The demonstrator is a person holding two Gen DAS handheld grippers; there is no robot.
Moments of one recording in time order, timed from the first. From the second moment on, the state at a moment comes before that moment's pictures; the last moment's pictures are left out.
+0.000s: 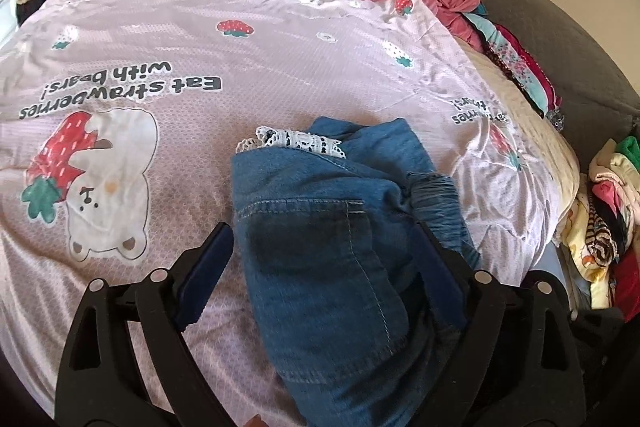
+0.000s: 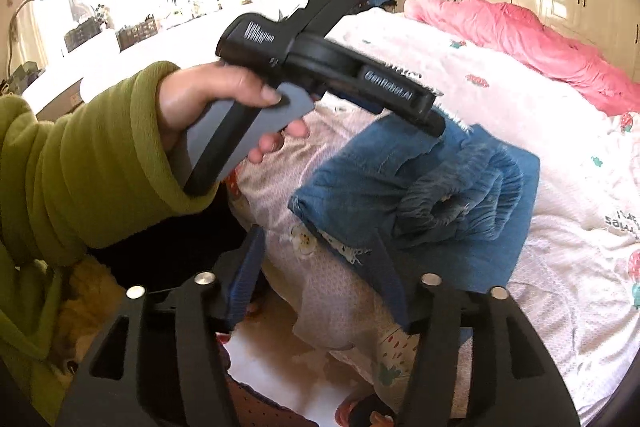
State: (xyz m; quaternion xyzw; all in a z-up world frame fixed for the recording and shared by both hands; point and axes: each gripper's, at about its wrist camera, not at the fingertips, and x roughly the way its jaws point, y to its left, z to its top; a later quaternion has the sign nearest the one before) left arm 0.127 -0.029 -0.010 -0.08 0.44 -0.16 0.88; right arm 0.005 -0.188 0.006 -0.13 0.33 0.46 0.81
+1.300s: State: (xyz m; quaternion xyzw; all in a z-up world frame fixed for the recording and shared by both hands) left arm 0.065 0.004 -0.006 -0.09 0.42 -0.12 0.89; right arm 0.061 -0.265 0.007 0.02 0.36 0.27 0.89
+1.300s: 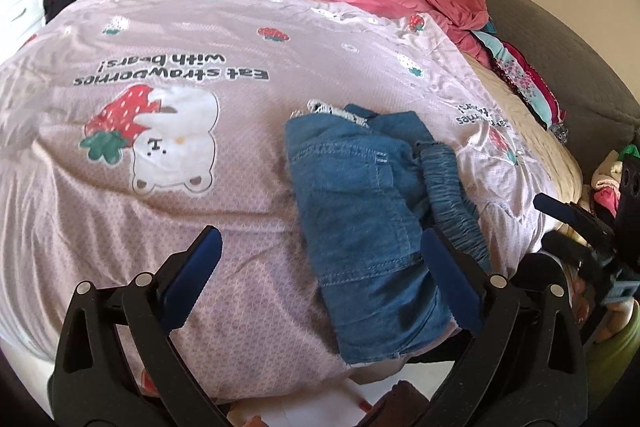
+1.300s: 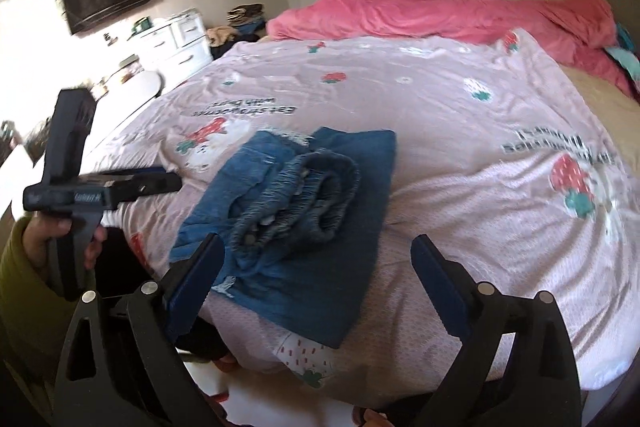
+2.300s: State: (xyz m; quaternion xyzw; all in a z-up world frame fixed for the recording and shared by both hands) left arm 0.100 -0.018 -0.048 -0.14 0.48 -0.16 0.85; right arm 0.132 -0.281 -0.042 0.17 0.48 0.26 0.82
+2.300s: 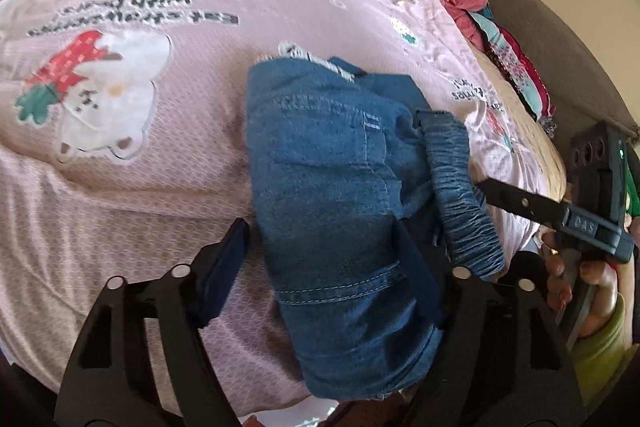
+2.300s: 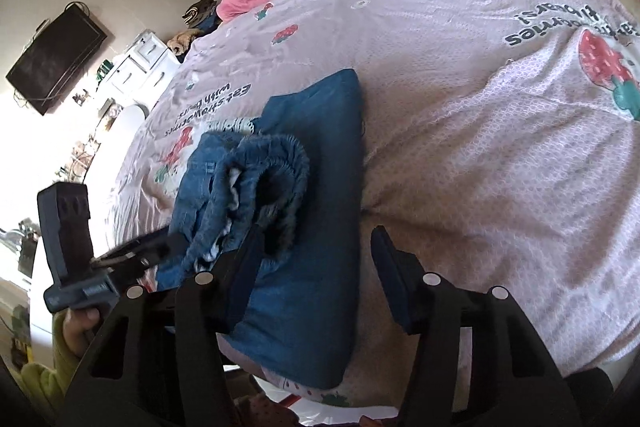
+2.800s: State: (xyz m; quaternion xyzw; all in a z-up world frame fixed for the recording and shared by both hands) left arm 0.111 -0.031 -0.056 -0.13 0.48 -0.17 0.85; right arm 0.152 -0.266 -0.054 0.15 0.50 0.29 0.80
